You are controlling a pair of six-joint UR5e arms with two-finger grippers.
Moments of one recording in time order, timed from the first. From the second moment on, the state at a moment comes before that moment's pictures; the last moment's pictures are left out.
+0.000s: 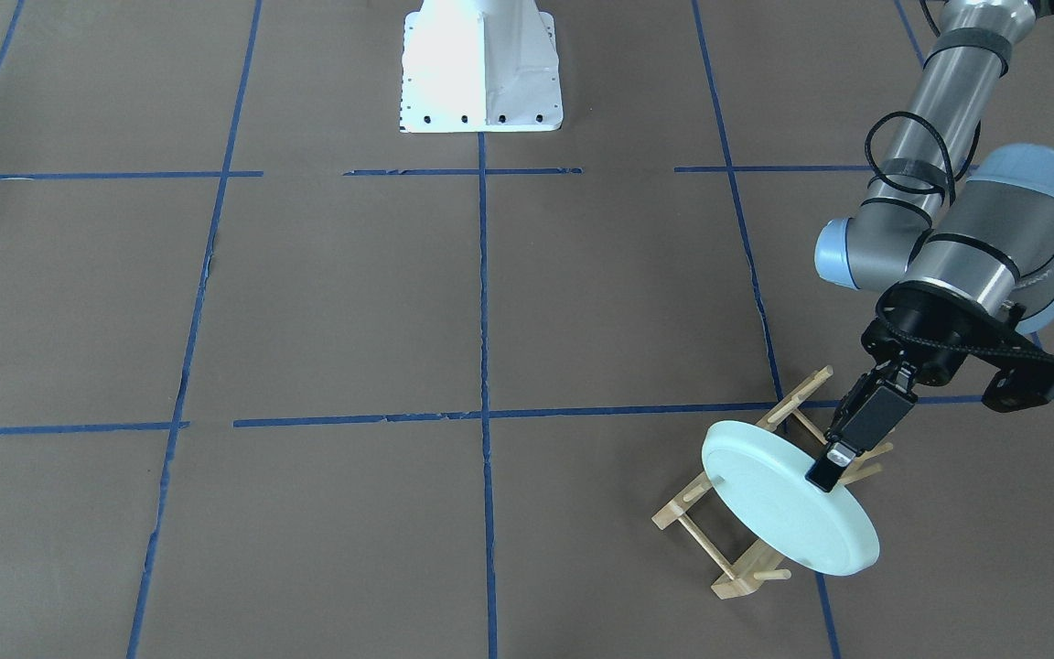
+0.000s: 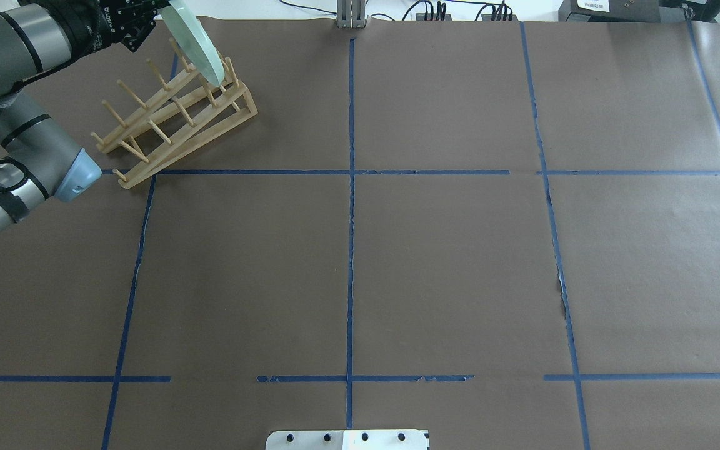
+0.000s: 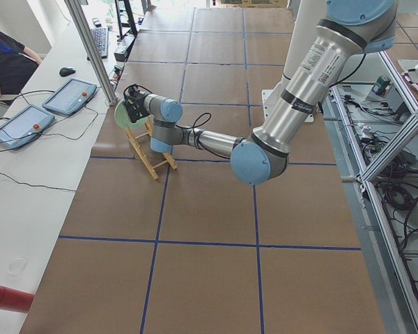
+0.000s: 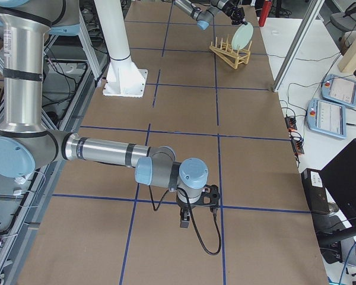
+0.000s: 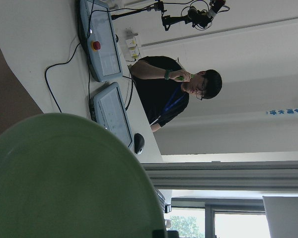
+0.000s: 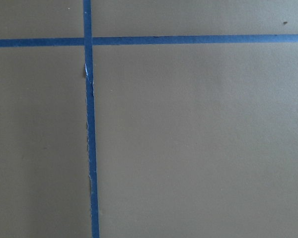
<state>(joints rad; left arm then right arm) -0.99 -2.13 -1.15 -3.22 -1.71 -2.09 1.62 -1.68 1.60 -1.60 2.30 -0.07</state>
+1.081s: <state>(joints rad) -0.96 -2.15 -1.11 -3.21 -1.67 -1.99 1.62 -1.68 1.60 -1.60 2.30 -0.07</state>
